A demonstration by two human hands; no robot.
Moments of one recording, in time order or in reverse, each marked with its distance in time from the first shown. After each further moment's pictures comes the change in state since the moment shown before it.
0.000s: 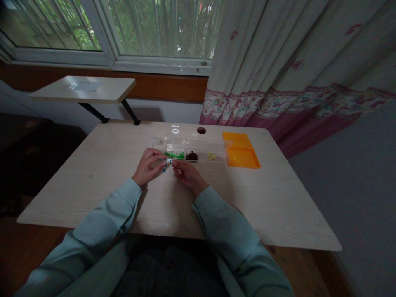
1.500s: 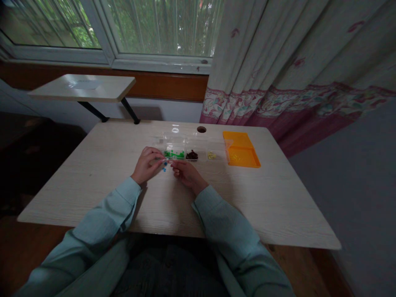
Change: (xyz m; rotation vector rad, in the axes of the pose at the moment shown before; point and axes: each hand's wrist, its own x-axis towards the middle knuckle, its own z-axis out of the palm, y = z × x) left_hand 0.003 -0.001 -0.001 -0.023 0.074 0.036; right_hand -0.008 -0.002 0.010 -0.036 0.019 0.023
